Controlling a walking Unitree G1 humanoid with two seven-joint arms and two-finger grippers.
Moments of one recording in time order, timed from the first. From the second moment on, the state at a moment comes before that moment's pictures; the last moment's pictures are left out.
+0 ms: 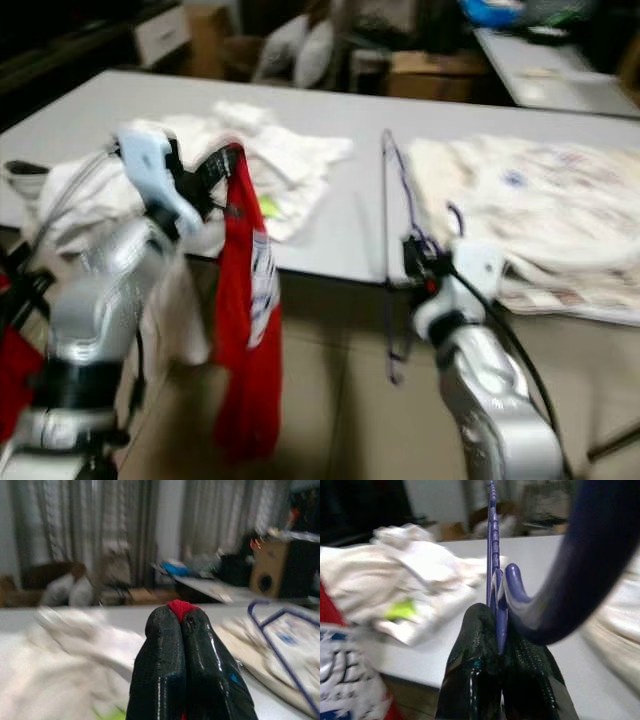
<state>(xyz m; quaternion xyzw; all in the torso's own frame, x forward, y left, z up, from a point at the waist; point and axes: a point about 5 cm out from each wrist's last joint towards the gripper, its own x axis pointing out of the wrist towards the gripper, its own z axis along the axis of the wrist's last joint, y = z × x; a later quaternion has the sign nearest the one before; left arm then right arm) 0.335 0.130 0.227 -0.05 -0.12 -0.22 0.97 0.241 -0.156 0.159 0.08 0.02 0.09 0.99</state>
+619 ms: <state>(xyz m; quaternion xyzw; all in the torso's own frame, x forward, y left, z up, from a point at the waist) 0.379 0.152 0.475 -0.03 -0.37 -0.19 0.91 0.248 -0.144 0.172 0.10 -0.01 0.13 0.99</state>
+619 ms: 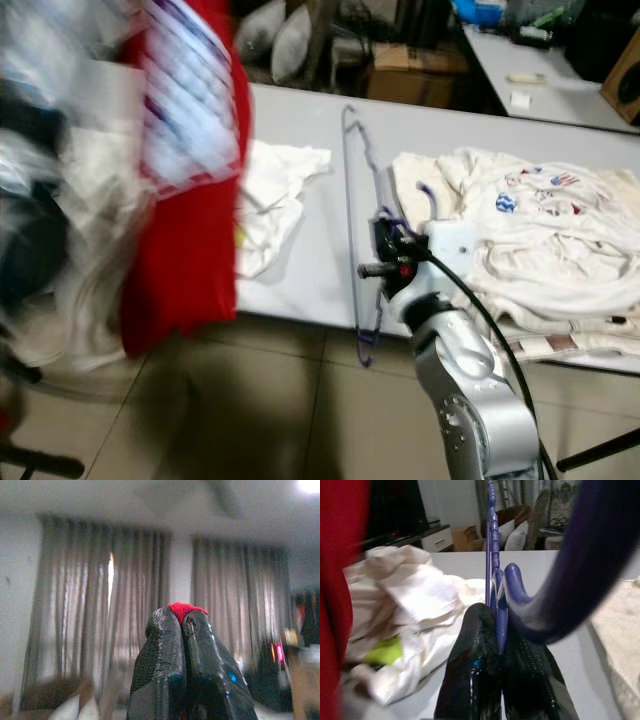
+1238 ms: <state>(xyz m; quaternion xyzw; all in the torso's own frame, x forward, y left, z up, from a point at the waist) 0.423 0.148 0.288 0.11 -0.10 -0.20 0.97 0.248 -0.140 0.172 0.10 -0.01 0.13 0.99</state>
